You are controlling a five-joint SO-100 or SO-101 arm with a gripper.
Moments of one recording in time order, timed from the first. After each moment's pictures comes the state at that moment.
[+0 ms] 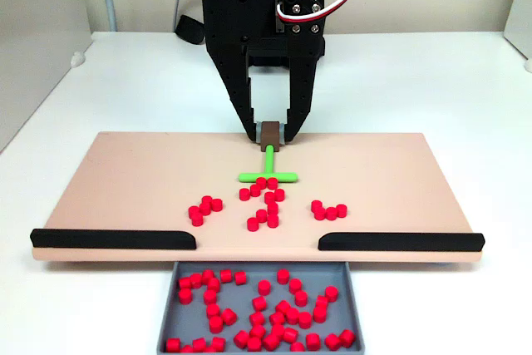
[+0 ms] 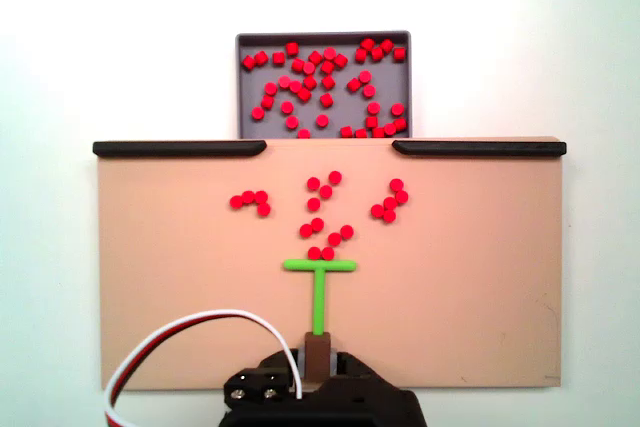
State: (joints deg) arm 0.8 97.4 120.2 63.2 -85.9
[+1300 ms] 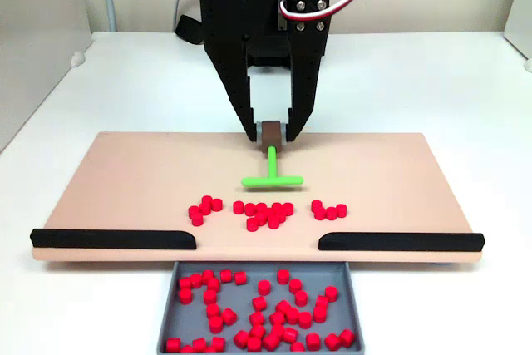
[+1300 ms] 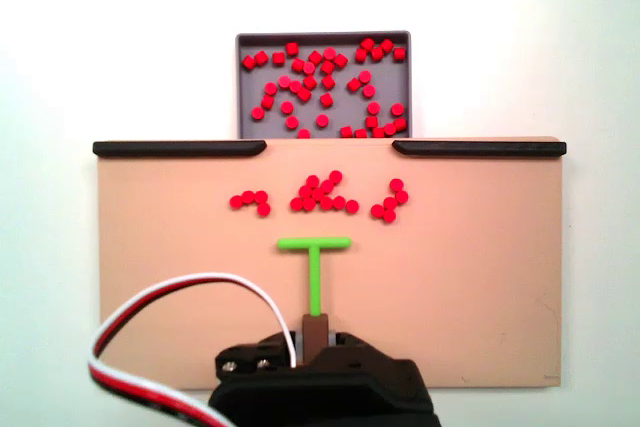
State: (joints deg) arm 0.4 95.0 110.8 70.0 -88.5
